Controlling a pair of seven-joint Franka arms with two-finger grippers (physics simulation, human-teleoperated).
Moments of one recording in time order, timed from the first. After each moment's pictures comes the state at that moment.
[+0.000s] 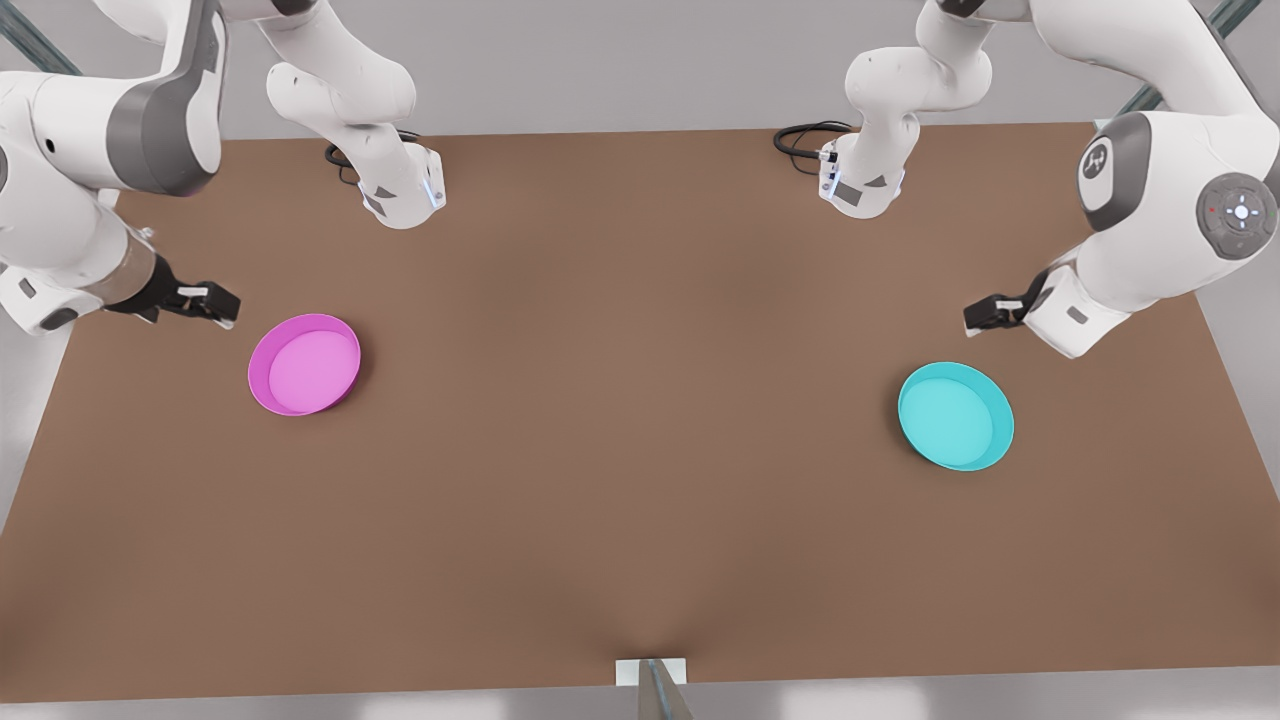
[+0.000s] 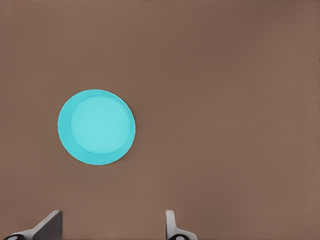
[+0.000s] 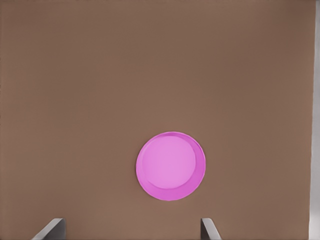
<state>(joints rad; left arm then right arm) -0.01 0.15 -0.06 -1.40 -0.03 1.41 -0.09 -0.02 0.08 0.03 -1.38 -0.13 1.37 0.05</state>
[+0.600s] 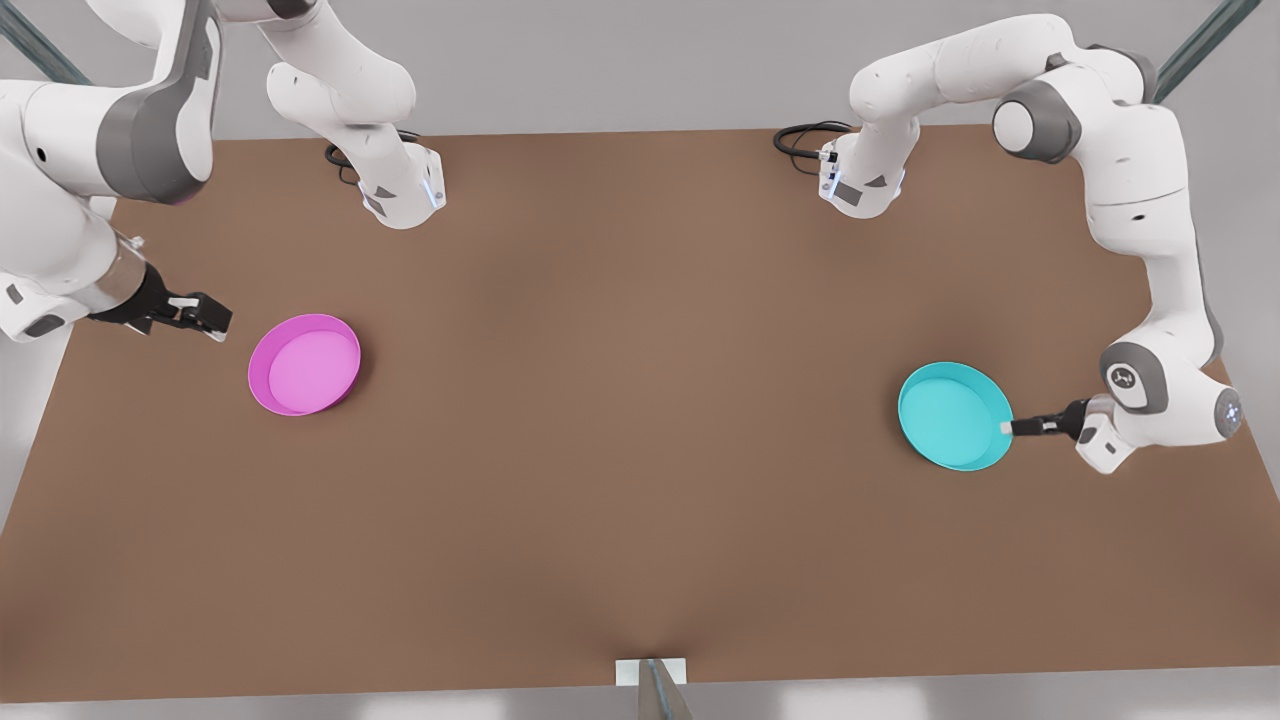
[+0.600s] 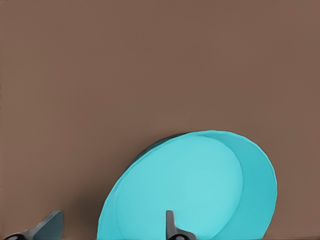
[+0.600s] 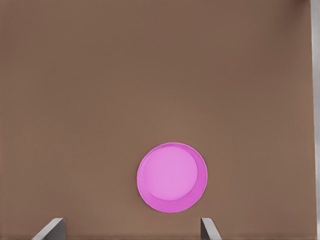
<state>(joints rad) 0.36 0.69 0.03 -1.59 -0.22 1.94 0.40 -0.03 0.09 0.01 -1.39 -0.12 1.41 0.06</state>
